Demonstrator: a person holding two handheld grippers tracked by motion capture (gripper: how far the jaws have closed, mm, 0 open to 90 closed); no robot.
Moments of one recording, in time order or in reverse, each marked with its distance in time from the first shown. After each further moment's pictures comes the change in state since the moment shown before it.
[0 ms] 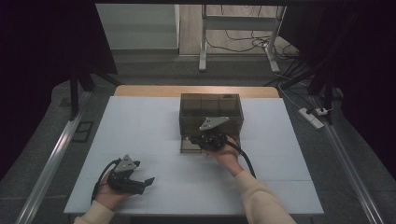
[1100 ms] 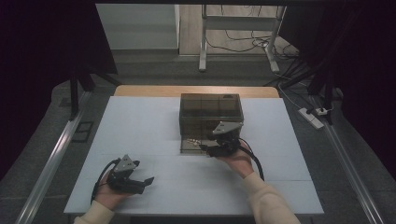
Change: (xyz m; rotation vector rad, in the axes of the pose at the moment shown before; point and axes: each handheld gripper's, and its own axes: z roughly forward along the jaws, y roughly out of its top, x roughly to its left) left arm 0.001 0.000 -0.001 -0.006 0.006 -0.008; right arm -0.002 -0.023 -0.036 0.008 -0.079 0.036
